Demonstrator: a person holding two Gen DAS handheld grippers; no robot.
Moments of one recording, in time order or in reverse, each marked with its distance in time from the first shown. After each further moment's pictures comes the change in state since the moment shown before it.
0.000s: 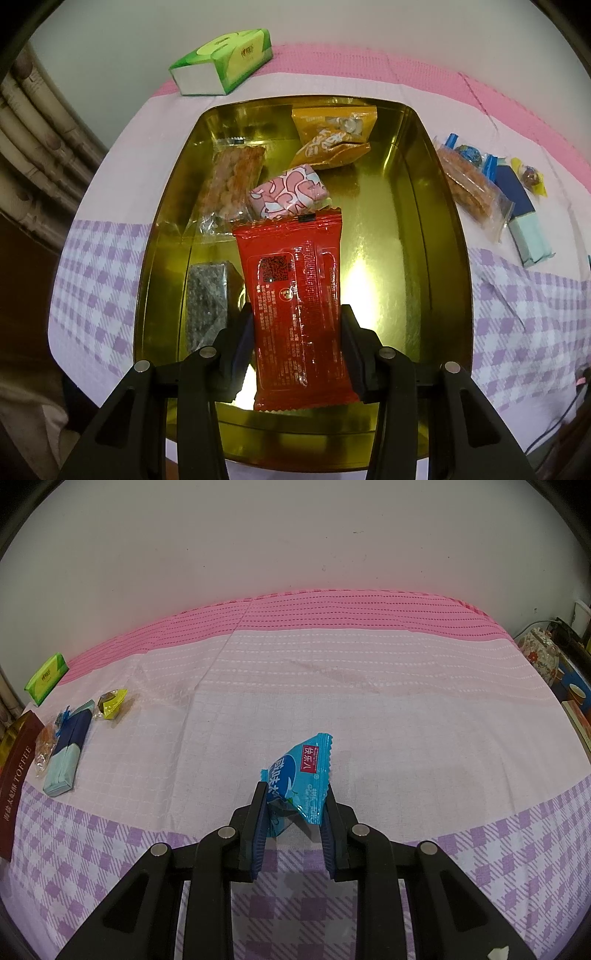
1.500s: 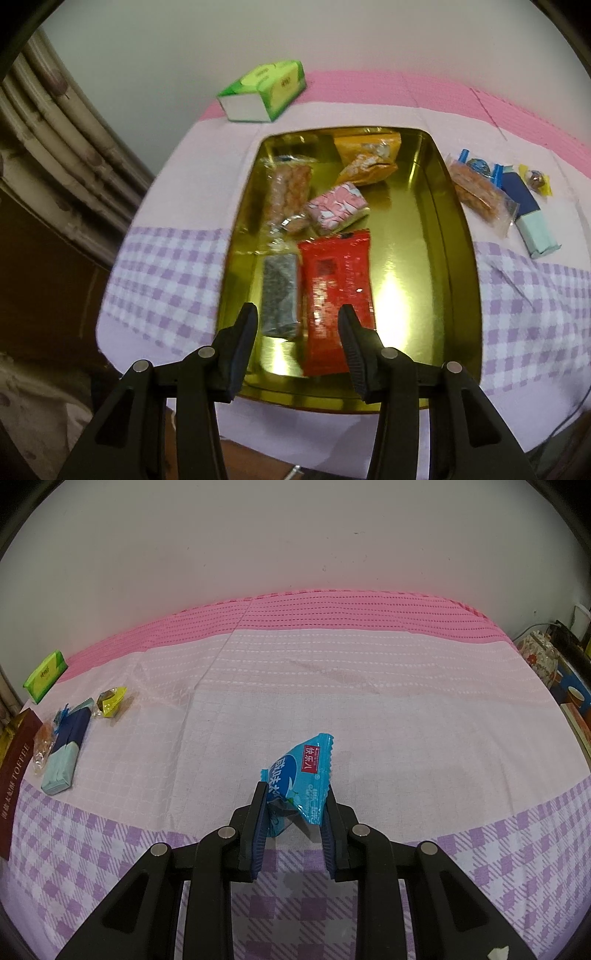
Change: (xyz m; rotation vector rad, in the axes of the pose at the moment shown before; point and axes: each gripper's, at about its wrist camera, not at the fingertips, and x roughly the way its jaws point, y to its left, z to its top) left arm -0.052 0.018 -0.024 0.013 -0.104 0.151; right arm -0.001 0.000 -0.001 -0.012 0.000 -0.009
